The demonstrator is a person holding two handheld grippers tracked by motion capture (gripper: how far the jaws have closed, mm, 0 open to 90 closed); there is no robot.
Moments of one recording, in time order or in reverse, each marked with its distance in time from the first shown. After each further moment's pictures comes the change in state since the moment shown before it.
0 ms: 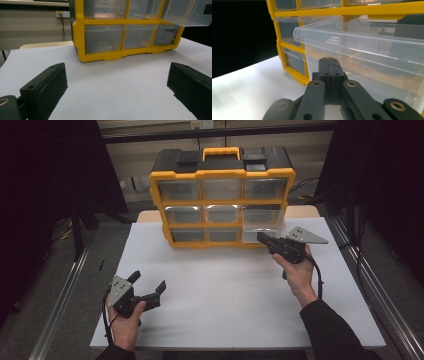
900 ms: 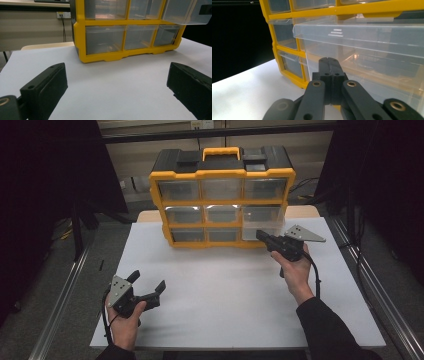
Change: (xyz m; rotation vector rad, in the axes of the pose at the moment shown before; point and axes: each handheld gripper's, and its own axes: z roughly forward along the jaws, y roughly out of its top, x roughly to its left) left arm 0.001 0.001 -0.001 0.017 0.018 0.021; right arm -0.003 -0.002 0.009 -0.020 -0.026 0.039
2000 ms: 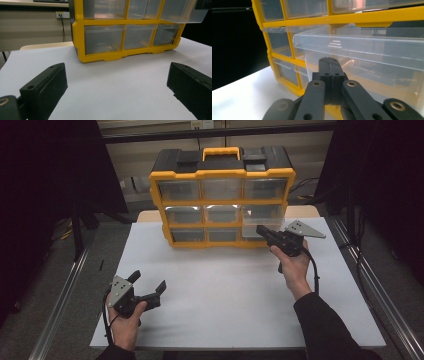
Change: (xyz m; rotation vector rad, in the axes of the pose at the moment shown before) left arm -0.002 0.000 0.001 -0.011 -0.007 -0.006; right arm -0.005 0.007 0.008 -0.031 -0.026 0.023
